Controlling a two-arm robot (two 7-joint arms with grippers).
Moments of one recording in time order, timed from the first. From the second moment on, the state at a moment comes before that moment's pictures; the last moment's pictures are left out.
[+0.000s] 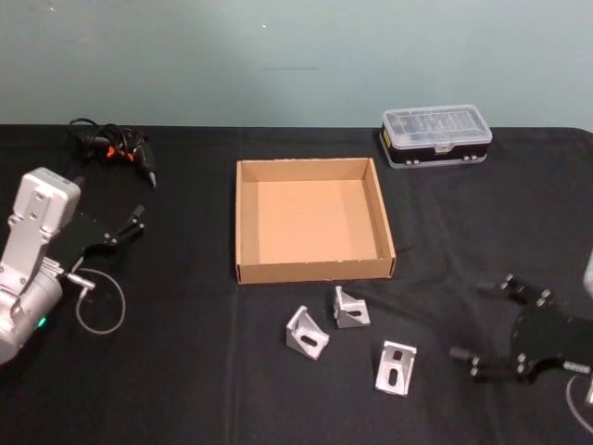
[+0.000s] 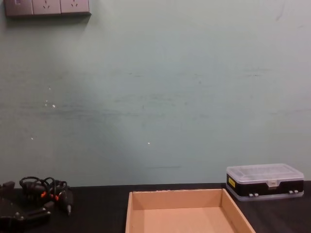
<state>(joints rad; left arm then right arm) -0.20 0.60 0.45 -1.41 -0.25 -0.12 0.03 -0.09 1.05 -0.30 -1.83 0.45 -0.03 0.53</state>
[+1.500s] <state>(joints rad) -0.20 0.60 0.45 -1.41 -0.25 -0.12 0.03 0.16 0.81 -0.51 -1.74 0.38 0.39 0.61</state>
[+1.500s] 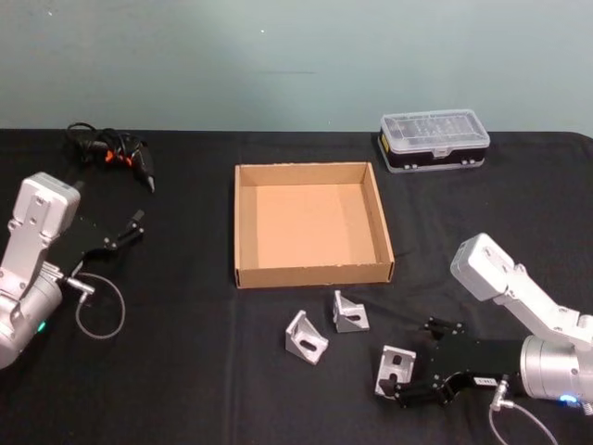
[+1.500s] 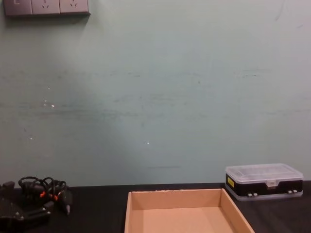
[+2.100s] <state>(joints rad) -0.20 0.60 0.45 -1.41 -0.25 -0.12 0.03 0.16 0.81 -0.51 -1.74 0.38 0.39 0.62</state>
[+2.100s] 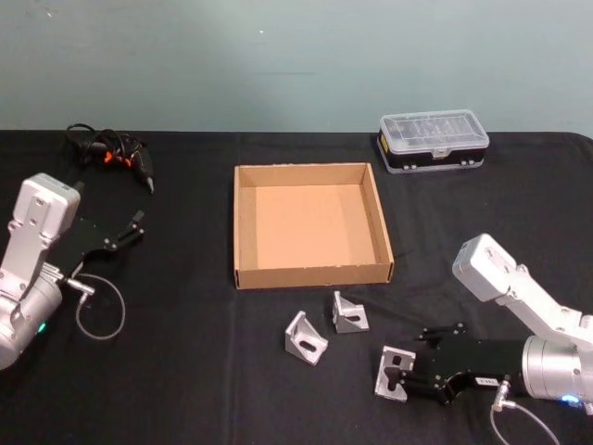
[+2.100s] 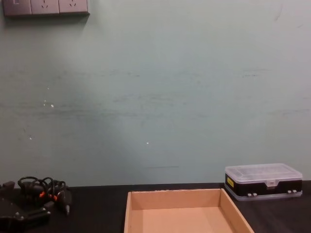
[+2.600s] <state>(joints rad) -0.20 0.60 0.45 -1.41 -0.25 -0.12 0.03 0.16 0.81 -0.51 -1.74 0.38 0.38 0.62</state>
